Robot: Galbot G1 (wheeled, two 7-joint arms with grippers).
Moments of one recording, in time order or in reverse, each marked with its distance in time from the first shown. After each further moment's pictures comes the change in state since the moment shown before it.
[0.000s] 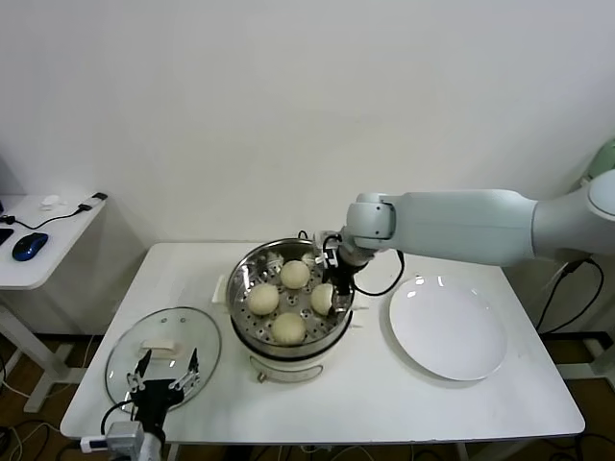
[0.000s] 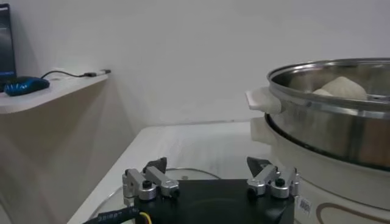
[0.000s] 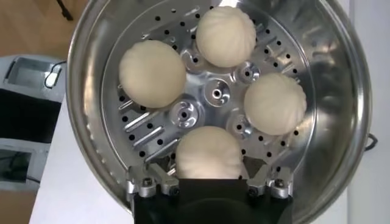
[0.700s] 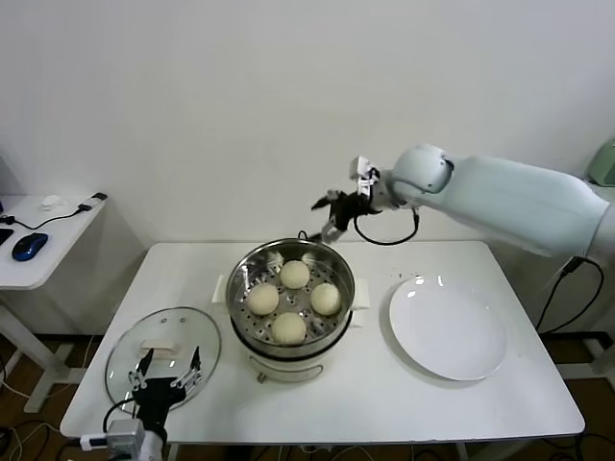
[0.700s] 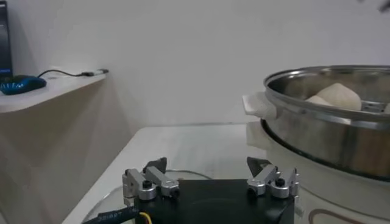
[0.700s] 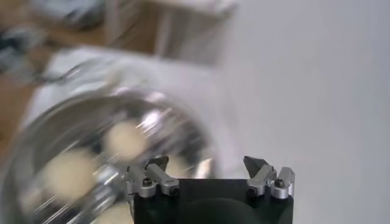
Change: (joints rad) left arm -0.002 -0.004 0.005 -0.020 -0.019 0.022 0.000; right arm -0.169 -0.233 0.448 -0.061 0.146 0.183 0.232
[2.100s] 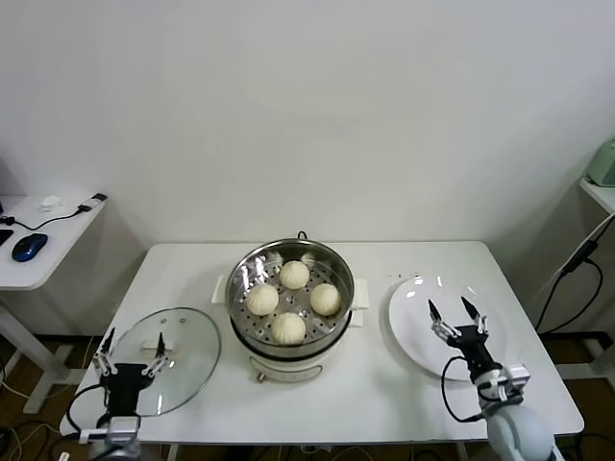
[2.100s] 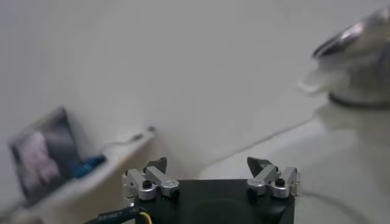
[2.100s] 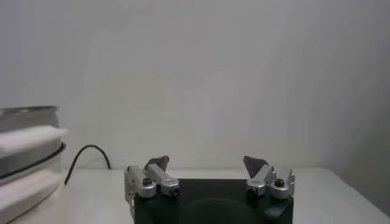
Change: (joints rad) left arm -0.090 0.108 -0.054 0.224 0.396 -0.256 -0.162; right arm -1.873 0.211 1.720 0.260 -0.491 0.457 0.377
